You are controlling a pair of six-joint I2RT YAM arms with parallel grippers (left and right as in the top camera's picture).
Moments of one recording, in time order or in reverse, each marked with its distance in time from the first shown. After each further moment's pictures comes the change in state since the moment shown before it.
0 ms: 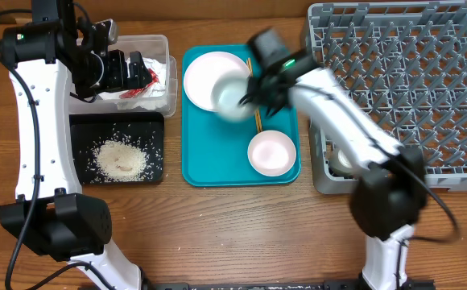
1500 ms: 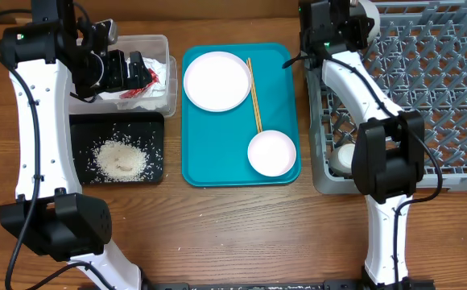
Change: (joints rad) left arm 0.000 0.000 0.000 0.000 0.000 0.000; right arm -0.234 0.250 0.064 0.666 1.155 -0.759
